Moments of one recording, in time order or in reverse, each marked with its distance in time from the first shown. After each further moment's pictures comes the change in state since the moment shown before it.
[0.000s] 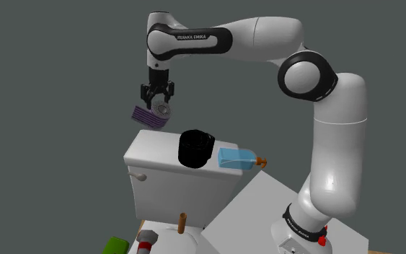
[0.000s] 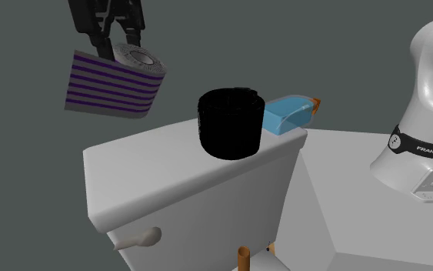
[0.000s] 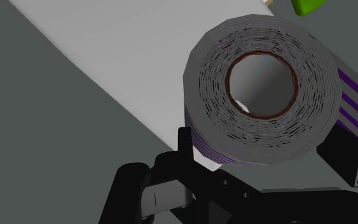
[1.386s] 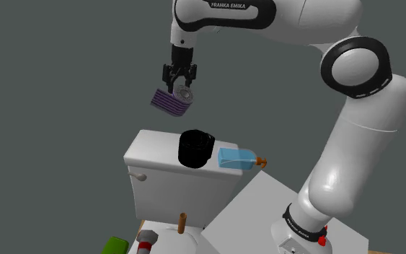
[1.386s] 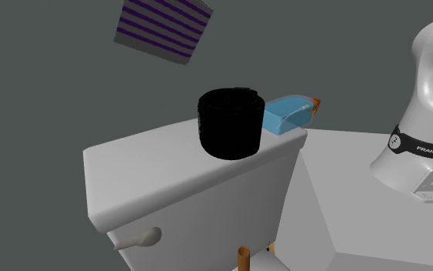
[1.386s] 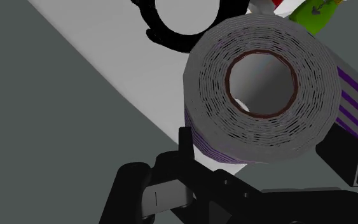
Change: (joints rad) arm -0.056 -0.291 -0.013 -0.170 0.046 -0.120 -0.064
